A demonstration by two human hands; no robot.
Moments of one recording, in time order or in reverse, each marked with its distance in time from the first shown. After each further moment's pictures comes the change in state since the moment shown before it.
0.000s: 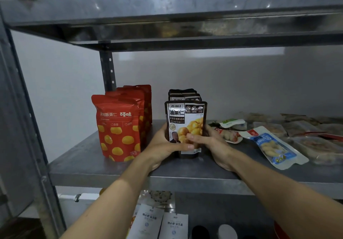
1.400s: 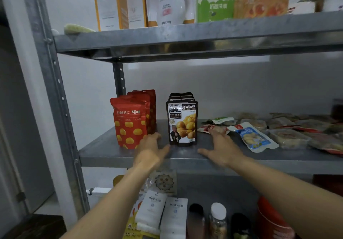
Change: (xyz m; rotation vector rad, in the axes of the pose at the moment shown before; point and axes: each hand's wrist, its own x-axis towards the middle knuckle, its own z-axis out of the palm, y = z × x) left_hand -0.088 0.021 0.001 0.985 0.399 -0.033; right_hand -0.092 -0.028 -0.006 -1.126 0.219 0.010
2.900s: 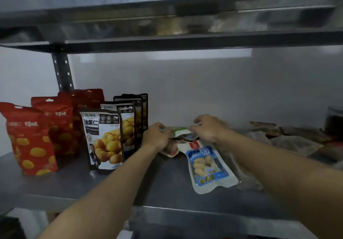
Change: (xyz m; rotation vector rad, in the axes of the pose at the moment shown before) left_hand 0.149 0.150 0.176 -0.238 -0.011 -0.215; right_hand 0.160 0.145 -0.075 0.115 -0.128 0.060
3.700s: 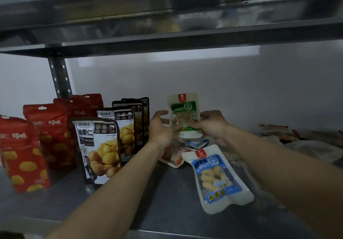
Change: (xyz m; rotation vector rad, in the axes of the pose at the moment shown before) left_hand 0.029 0.020 0.007 -0.525 0.066 0.098; right_hand 0.053 0.009 0.015 0.680 0.057 0.103
